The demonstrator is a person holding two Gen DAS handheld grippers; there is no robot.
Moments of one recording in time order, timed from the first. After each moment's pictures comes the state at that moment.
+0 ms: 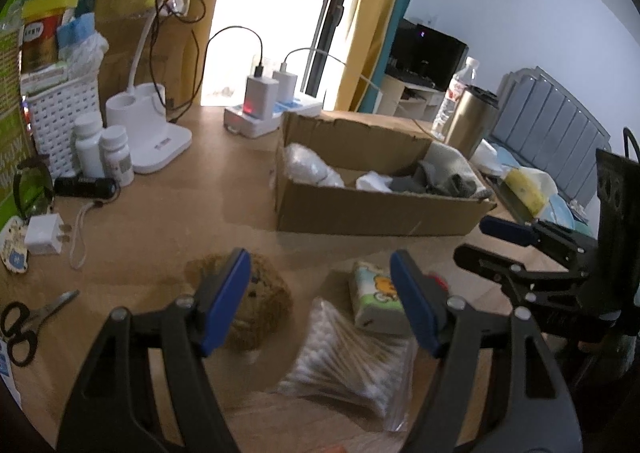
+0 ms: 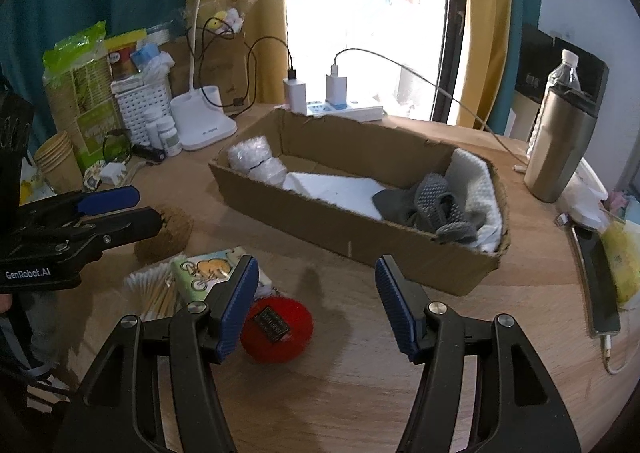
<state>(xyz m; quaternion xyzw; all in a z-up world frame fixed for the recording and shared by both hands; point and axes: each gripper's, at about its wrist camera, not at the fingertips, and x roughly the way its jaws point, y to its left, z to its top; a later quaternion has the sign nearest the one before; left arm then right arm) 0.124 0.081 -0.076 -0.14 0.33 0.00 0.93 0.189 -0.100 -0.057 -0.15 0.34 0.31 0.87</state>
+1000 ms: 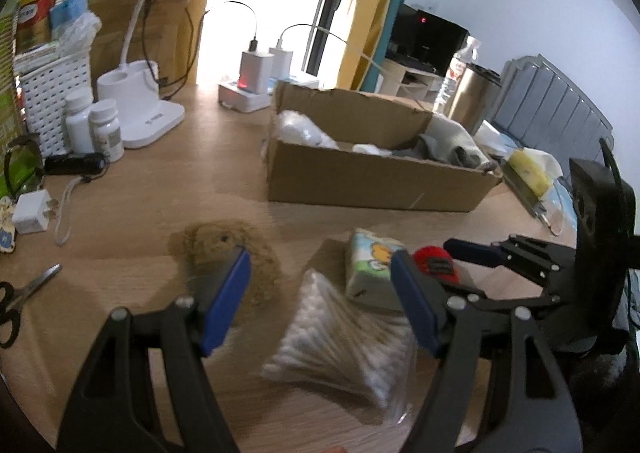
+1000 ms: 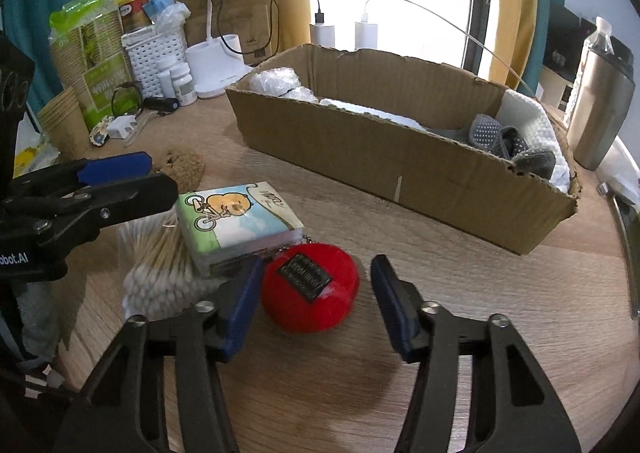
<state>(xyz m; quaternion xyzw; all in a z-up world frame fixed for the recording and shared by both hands) 0.125 0.072 -0.097 -0.13 0.35 0.00 0.93 0.189 -0.088 -0.103 -0.16 0.39 0.34 0.84</state>
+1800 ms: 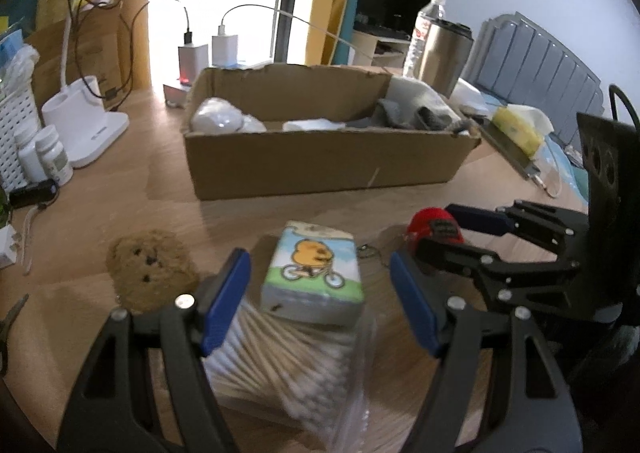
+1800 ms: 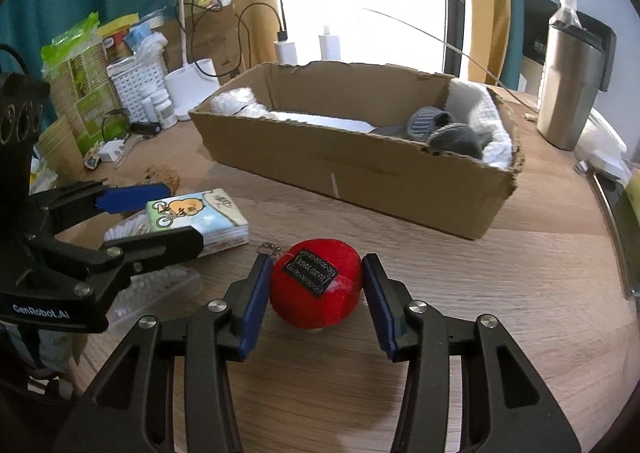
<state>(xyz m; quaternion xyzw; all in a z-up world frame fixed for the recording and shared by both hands) 0.154 0.020 -0.104 -0.08 0.38 -0.04 0.92 0.201 -0.134 -0.098 -0.11 0.38 0.33 0.86</state>
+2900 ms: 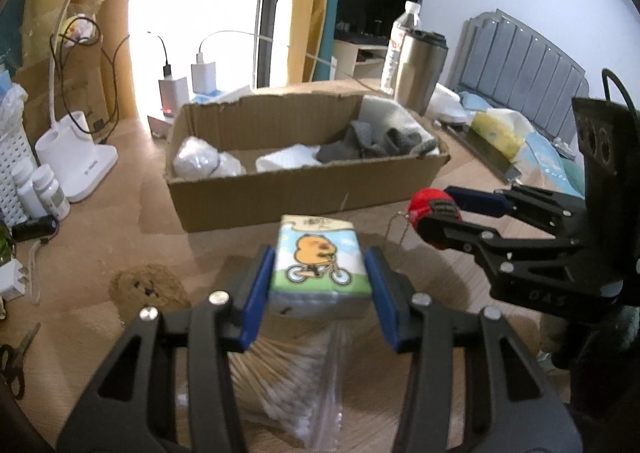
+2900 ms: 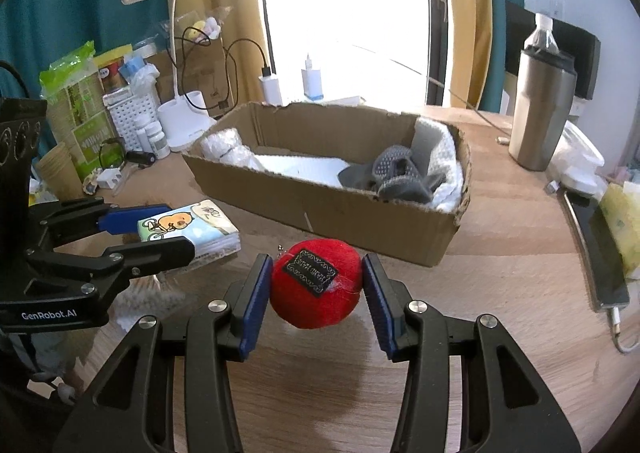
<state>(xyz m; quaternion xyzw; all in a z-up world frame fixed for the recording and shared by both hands) 0.155 0.007 -0.079 -0.05 0.37 -0.07 0.92 0.200 -0.150 -0.067 -0.11 0.35 0.32 0.88</state>
